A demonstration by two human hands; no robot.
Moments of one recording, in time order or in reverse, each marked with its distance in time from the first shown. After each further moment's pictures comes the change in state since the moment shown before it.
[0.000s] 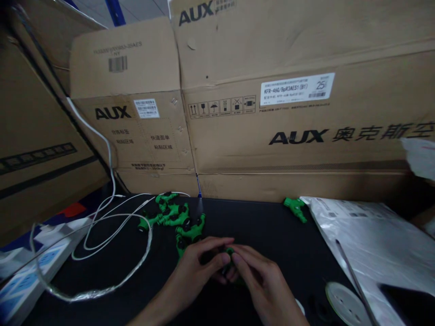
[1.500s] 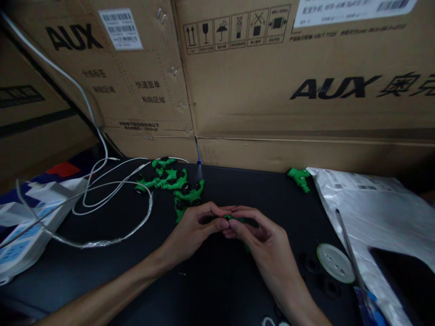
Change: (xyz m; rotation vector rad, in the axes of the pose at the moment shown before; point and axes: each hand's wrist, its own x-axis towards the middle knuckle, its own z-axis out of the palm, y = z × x) left_hand 0.001 -0.001 0.000 -0.170 -0.043 0.044; right_hand -0.009 0.005 0.004 0.412 0.178 0.266
